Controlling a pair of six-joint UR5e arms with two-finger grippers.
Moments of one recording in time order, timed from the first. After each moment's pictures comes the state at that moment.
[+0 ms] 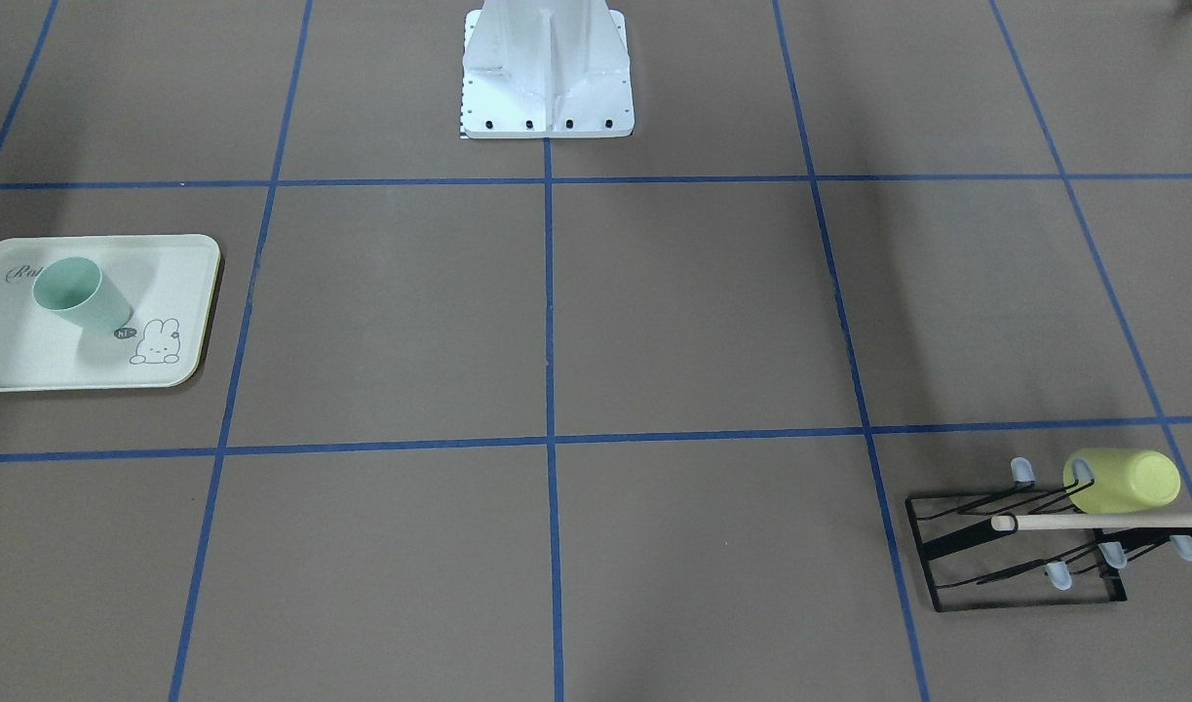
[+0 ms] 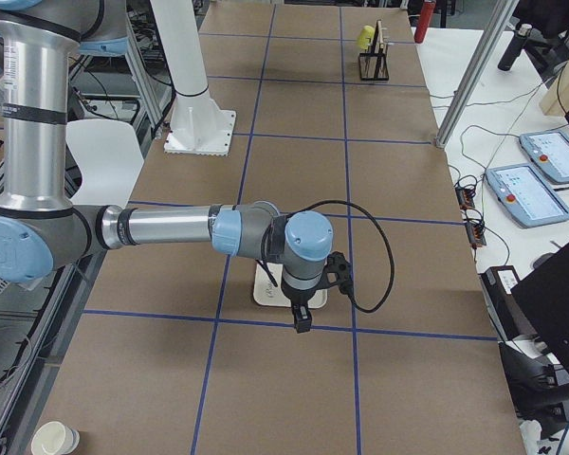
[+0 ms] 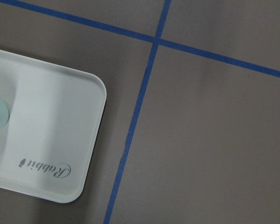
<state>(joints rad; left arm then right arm) -1.65 -1.44 -1.70 -1.58 -2.38 0.16 1.65 -1.70 1.77 -1.79 2.32 -0.40</state>
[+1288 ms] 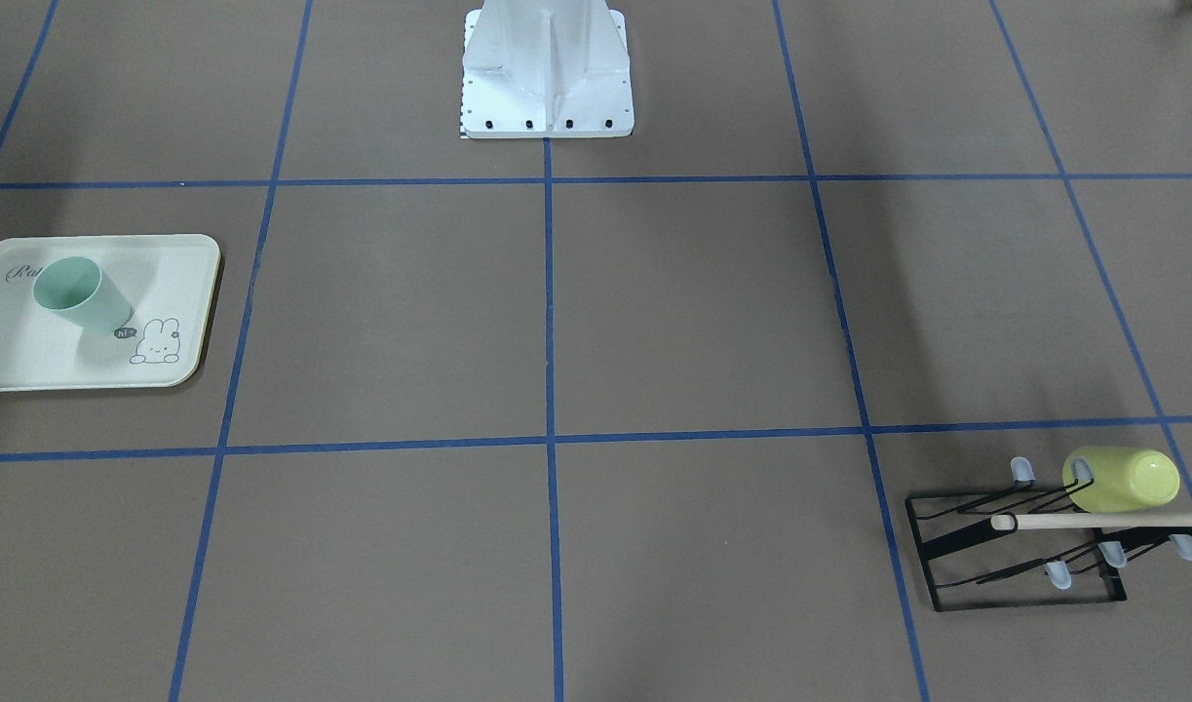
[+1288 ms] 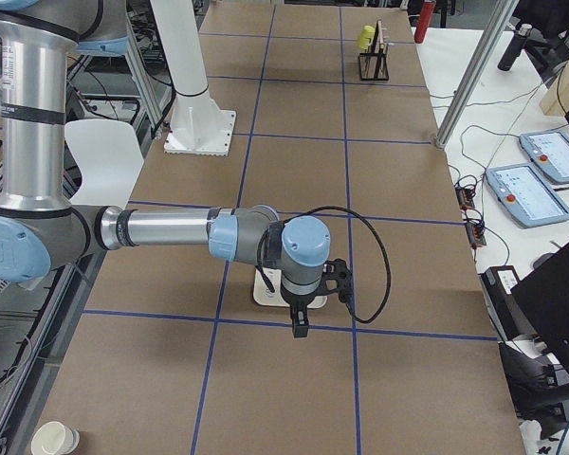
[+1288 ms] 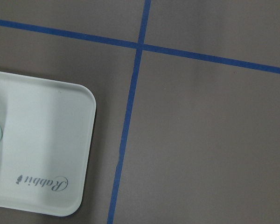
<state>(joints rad) -1.66 -1.43 -1.72 -1.60 -2.40 0.01 1.65 -1.69 1.77 -1.76 2.32 -0.29</state>
